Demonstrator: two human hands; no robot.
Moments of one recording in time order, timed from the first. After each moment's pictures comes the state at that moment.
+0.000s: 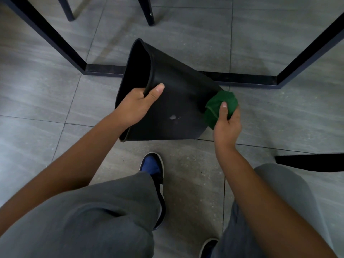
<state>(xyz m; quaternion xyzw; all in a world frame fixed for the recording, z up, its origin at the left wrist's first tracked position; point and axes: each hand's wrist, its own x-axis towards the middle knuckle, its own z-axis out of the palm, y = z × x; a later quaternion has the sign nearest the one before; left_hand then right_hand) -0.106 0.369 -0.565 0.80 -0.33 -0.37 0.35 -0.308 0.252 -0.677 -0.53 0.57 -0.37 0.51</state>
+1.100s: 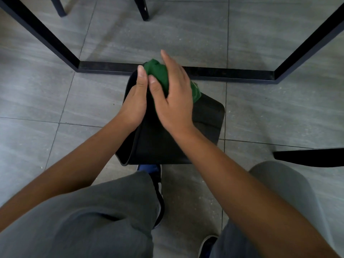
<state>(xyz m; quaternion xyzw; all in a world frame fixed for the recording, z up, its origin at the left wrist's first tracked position) -0.124 0.361 -0.570 0.71 -0.29 -0.38 0.51 -0.208 0.293 -0.604 -0.78 0.34 -0.35 0.38</state>
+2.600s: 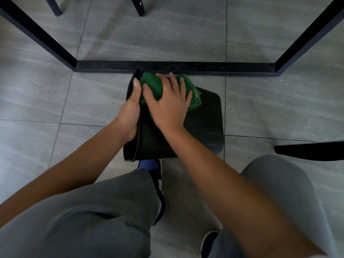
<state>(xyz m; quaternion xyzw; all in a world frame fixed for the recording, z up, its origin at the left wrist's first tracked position) -0.132 0.368 -0.595 0.65 -0.03 -0.51 0.56 -0.196 0.301 -0.640 -0.78 0.47 -0.21 0.36</state>
